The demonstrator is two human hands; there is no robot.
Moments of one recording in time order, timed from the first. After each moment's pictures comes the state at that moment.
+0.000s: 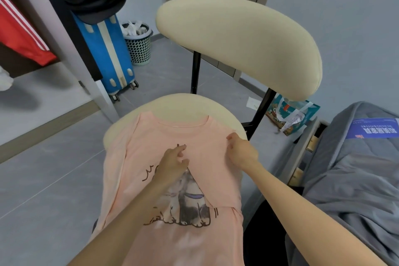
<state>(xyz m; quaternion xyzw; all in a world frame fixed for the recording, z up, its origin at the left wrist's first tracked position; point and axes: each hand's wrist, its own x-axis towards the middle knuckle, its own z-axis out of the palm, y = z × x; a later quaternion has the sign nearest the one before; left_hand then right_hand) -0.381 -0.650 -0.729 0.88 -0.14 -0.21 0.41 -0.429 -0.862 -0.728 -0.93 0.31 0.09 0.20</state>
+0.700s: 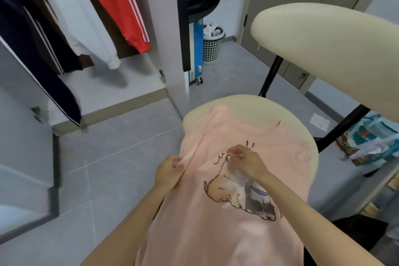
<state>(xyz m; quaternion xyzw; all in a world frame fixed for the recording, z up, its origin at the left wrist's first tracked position) -0.394 -0.458 -0.764 0.90 0.13 -0.14 0.40 -0.413 -0.698 -0.711 -0.91 0.10 0.13 0.39</state>
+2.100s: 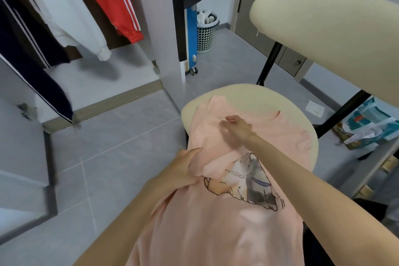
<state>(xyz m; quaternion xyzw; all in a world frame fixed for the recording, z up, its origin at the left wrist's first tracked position) -0.404 -0.457 -0.724 0.87 -0.16 -0.32 0.35 -0.346 -0.681 -0.711 -0.87 0.23 0.14 0.42</state>
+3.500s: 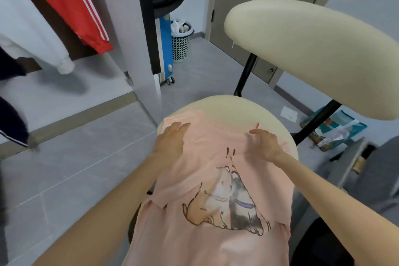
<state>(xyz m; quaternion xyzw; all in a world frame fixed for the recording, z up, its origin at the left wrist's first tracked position) -0.295 -0.520 -0.699 0.95 -0.23 -0.14 0.17 -0.368 -0.802 -0.709 -0.93 0.23 0.14 0.26</state>
